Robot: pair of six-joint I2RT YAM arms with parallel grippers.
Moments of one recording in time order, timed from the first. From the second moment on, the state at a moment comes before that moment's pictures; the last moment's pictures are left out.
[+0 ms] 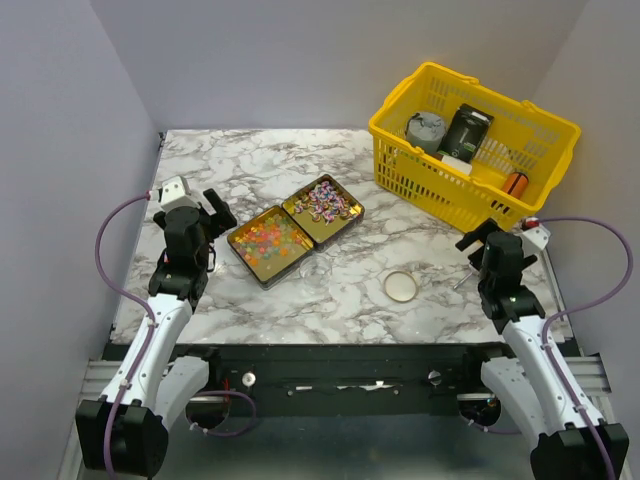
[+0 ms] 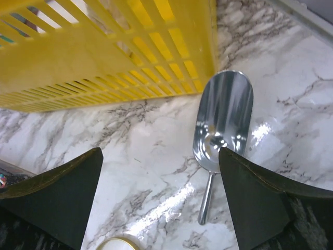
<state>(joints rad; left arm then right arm) -0.13 0.86 0.64 -0.05 -0.28 -0.41 0.10 0.68 0.46 -0.22 0.49 0.62</state>
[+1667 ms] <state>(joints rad) -0.13 0.82 0.62 -0.06 -0.19 -0.47 0.10 1.18 0.53 -0.52 0.43 1.04</state>
